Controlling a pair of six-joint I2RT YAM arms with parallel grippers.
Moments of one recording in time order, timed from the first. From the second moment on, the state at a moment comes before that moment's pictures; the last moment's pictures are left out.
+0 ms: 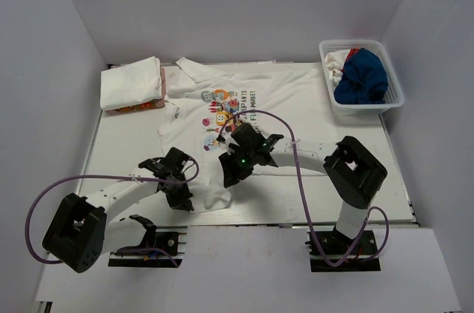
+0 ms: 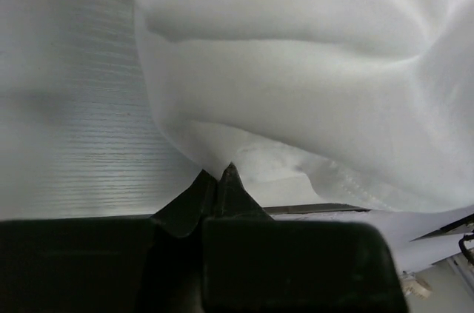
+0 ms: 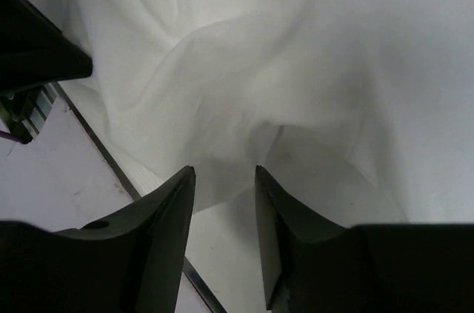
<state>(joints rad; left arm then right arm) -0.52 1.16 0.51 -0.72 0.16 -0.88 0.93 1.76 1.07 -0.28 -0.43 0.29</state>
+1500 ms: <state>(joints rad) -0.45 1.63 1.06 -0.62 -0.05 -0.66 0.71 1.64 1.02 -0.39 -0.03 0.33</state>
